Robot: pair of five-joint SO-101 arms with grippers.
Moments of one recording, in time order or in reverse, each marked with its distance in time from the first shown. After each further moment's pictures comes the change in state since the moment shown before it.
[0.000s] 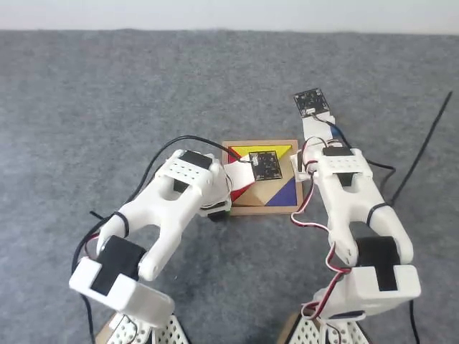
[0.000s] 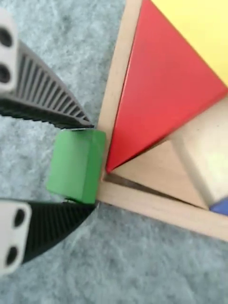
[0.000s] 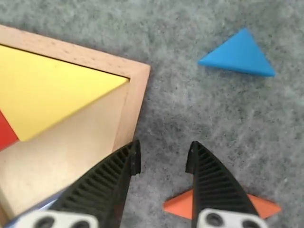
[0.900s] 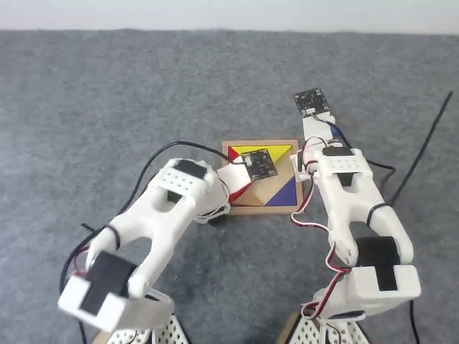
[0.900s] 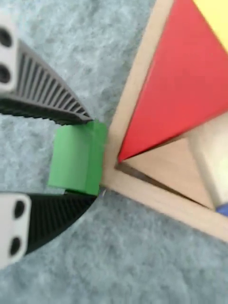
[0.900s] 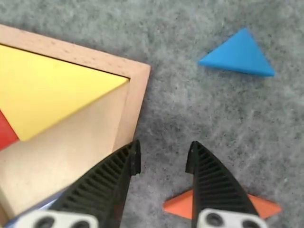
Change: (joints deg) left arm 0.0 -7.2 7.2 -1.1 9.4; right arm 0.1 0.0 0.0 0.0 0.0
